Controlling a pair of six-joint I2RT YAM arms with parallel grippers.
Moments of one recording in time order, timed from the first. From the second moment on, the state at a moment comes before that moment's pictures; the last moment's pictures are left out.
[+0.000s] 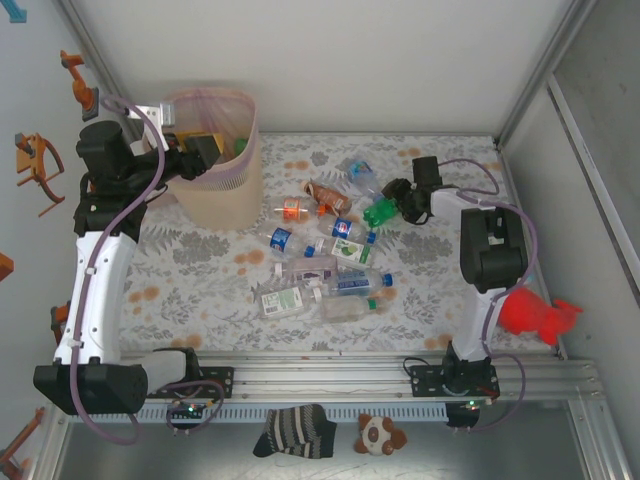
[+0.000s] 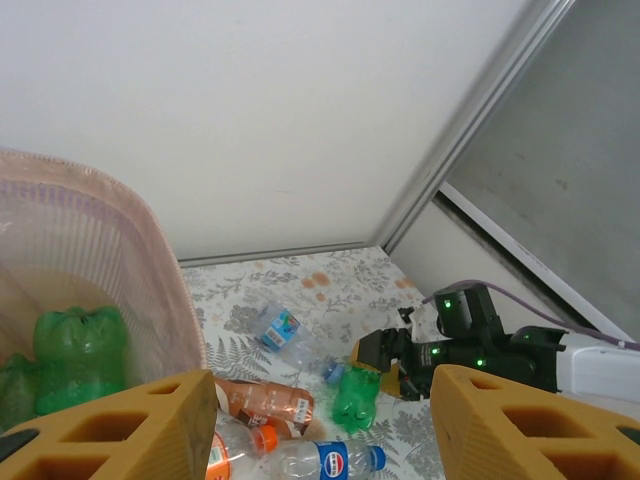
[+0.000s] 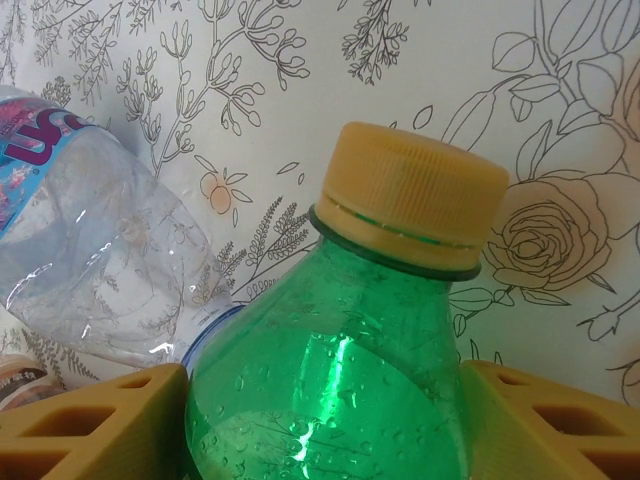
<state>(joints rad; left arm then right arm) -0.05 1.19 1.38 -0.40 0.72 -0.29 0.15 1.99 1.28 -0.22 -0.23 0.87</state>
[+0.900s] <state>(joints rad) -0.05 1.20 1.37 -0.40 0.72 -0.29 0.15 1.97 1.24 -0.20 -0.25 0.90</state>
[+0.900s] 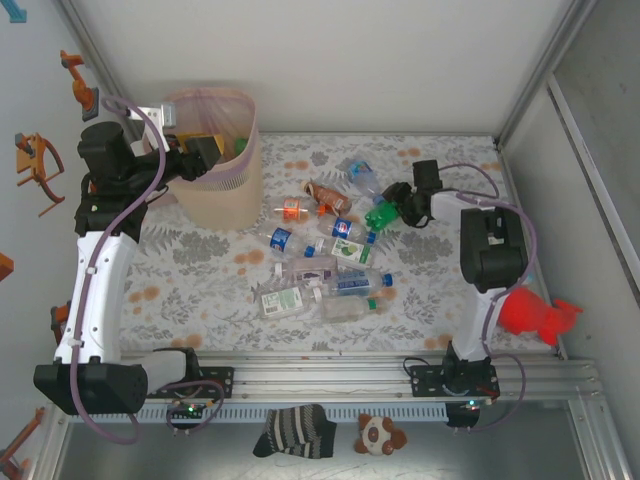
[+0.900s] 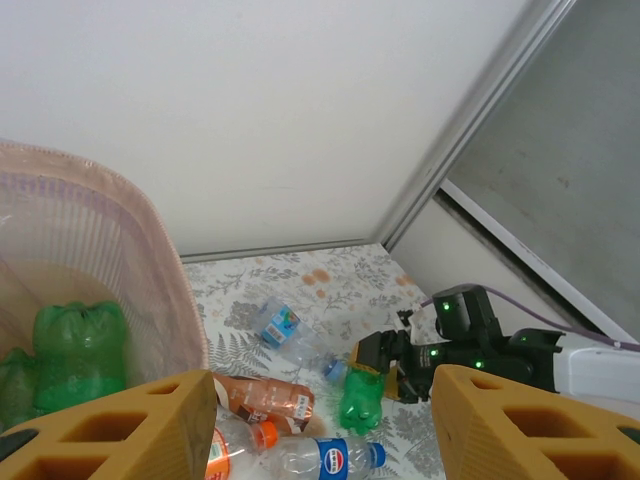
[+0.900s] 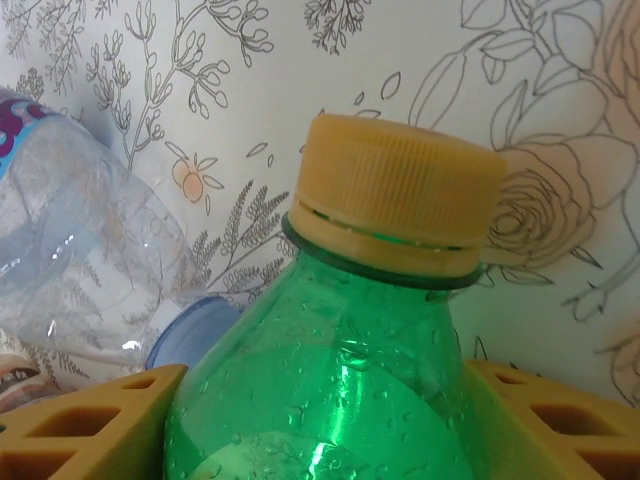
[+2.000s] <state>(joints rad) -0.42 1.35 1.39 -0.19 0.88 -0.27 0.35 1.24 1.19 -0.01 -0.61 0.41</state>
